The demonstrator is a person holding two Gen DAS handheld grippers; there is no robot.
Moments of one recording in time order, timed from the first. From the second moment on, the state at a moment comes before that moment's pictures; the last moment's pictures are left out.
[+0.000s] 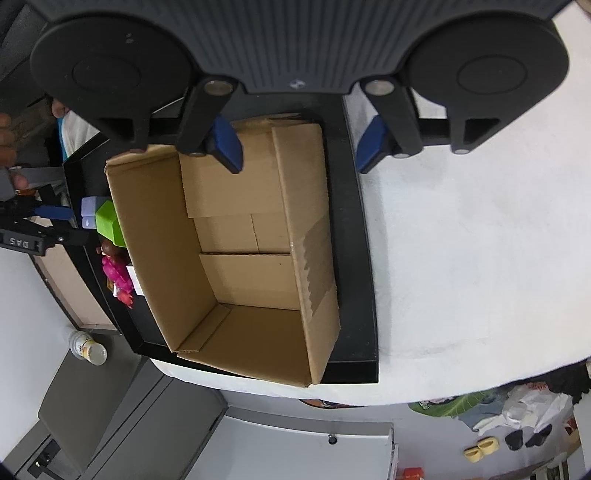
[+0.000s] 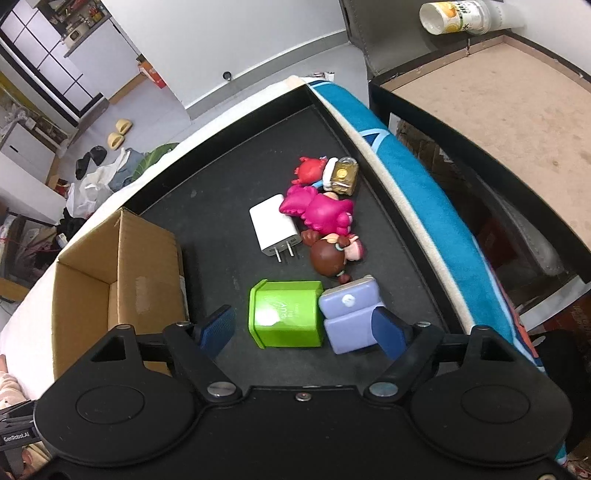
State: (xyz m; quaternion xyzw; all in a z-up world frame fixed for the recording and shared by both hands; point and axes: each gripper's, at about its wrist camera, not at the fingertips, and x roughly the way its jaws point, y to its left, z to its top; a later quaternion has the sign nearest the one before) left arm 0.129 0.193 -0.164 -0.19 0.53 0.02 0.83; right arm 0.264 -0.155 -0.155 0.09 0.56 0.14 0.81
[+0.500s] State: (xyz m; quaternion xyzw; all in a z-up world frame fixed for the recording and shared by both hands) left arm 0.133 0.195 -0.174 -0.19 0.54 0.01 0.82; right arm 0.278 -0.149 -0.171 0.14 0.58 0.15 0.79
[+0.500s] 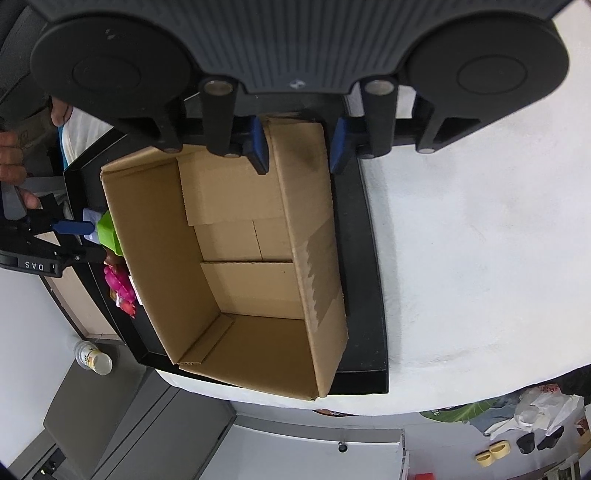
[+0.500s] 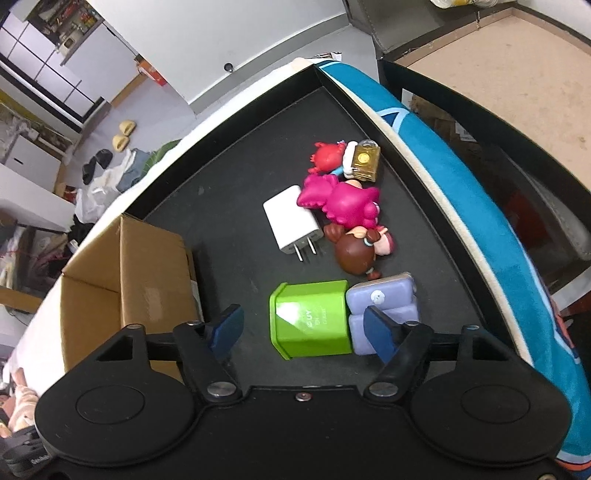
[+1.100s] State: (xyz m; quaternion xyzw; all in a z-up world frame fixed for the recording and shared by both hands) left arm 0.134 0.190 -0.175 -0.18 0.54 0.00 0.82; right arm 0.275 -0.122 -0.171 0.07 0.57 0.16 0.81
